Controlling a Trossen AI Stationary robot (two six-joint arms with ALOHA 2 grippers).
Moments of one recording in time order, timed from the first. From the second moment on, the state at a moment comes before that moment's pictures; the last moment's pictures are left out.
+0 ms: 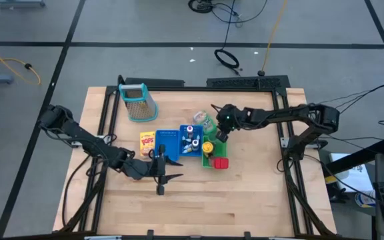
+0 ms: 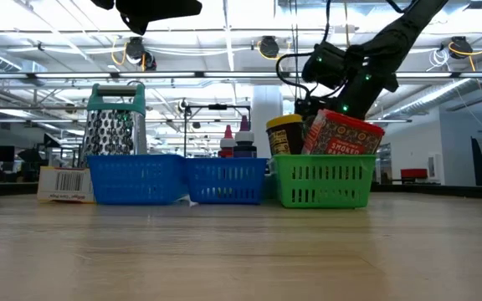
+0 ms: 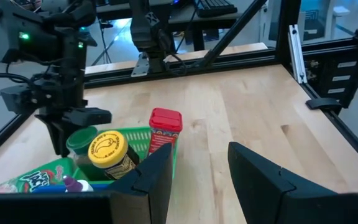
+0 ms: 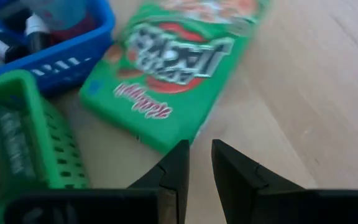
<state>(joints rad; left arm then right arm) -0.49 1.39 0.76 0.31 -0.50 -0.03 -0.34 1.57 0.76 -0.10 0.04 0.12</state>
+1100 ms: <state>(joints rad) -0.49 1.39 0.76 0.31 -0.50 -0.01 -0.35 1.57 0.75 0.17 0.05 0.09</state>
